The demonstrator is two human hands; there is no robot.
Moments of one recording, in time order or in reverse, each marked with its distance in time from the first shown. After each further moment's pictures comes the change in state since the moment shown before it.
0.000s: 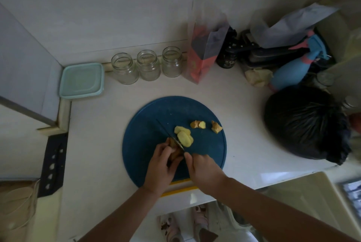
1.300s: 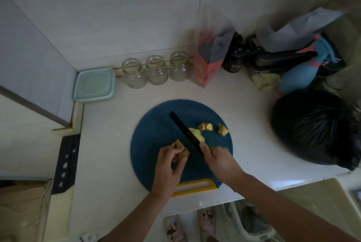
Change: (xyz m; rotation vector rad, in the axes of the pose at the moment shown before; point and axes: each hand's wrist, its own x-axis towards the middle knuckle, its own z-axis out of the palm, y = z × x) left_hand -0.004 0.024 -0.005 -0.126 0.080 -0.086; right_hand 0.005 0.010 -0.030 0.248 0.055 0.090
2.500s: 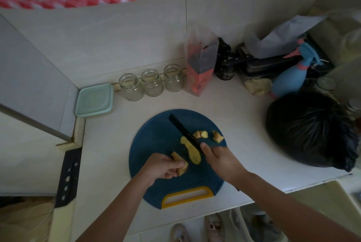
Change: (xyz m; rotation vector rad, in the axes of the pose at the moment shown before) left_hand 0.059 0.040 -0.032 -0.130 -0.490 -0.887; right_hand 0.003 0.004 -0.028 0.048 0.004 -0.062
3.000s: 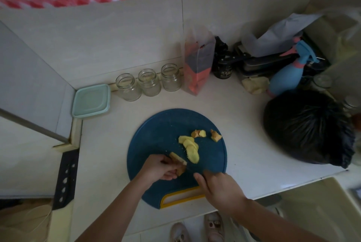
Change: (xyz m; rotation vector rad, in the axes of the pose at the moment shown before) left_hand 0.004 -0.011 0.001 0.021 0.013 0.079; right_hand -0.044 0.026 0.037 -0.437 0.023 -0.194
